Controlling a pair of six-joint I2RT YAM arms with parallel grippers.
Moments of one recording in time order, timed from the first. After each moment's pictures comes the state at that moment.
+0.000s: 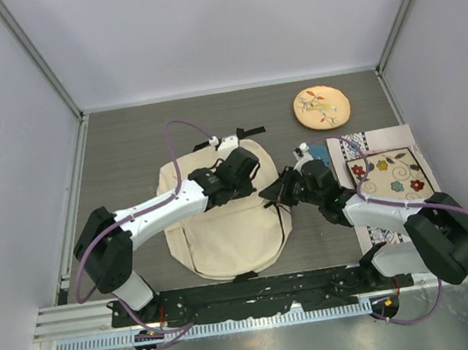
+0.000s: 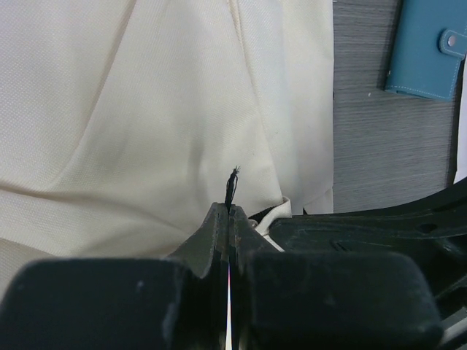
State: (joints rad) left arm -0.92 1.63 1.22 -0.48 -0.36 -0.87; right arm 0.58 1.28 0.44 0.39 -0.23 0.97
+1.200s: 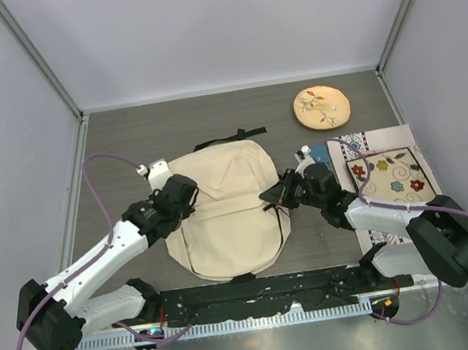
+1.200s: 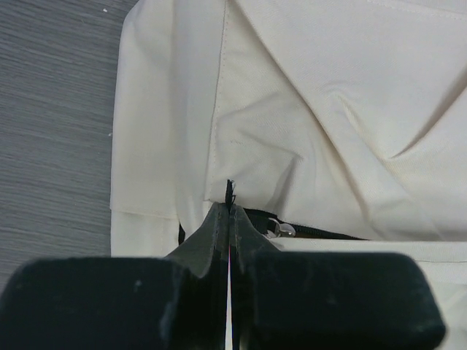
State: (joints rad) left arm -0.73 1.08 0.81 -0.68 -0.57 -0.87; right arm 0.57 1.26 0.39 0.44 -0.25 1.00
